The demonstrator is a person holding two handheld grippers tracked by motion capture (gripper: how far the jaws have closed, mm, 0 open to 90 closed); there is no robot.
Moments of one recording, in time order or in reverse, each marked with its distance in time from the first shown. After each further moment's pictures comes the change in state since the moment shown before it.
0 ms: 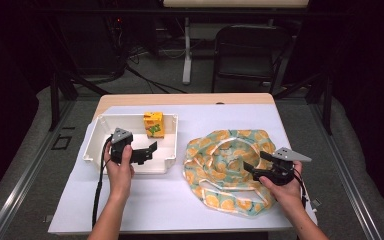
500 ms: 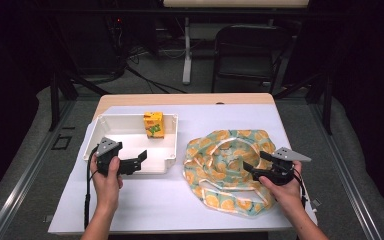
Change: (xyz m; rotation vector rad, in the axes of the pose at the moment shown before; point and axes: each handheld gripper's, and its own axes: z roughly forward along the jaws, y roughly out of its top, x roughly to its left) left arm 0.004 -0.014 -0.042 -0.034 0.002 0.015; right arm 0.001 0.001 0.000 0.002 0.004 0.001
